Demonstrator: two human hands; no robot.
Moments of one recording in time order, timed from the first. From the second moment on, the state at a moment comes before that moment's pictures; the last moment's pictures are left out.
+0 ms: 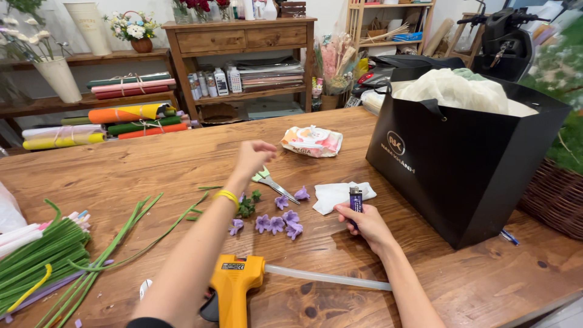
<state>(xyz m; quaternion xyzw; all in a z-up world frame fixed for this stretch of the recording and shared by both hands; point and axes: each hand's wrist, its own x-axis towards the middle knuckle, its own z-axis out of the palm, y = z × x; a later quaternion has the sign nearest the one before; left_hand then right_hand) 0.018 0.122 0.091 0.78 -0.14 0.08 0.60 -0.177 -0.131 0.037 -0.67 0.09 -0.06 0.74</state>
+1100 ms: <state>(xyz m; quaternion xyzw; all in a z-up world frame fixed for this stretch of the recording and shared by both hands) -0.042 0.218 0.076 0.96 -0.23 -0.01 0.13 -0.142 -0.143 0.002 -0.75 0.10 -0.01 0.66</state>
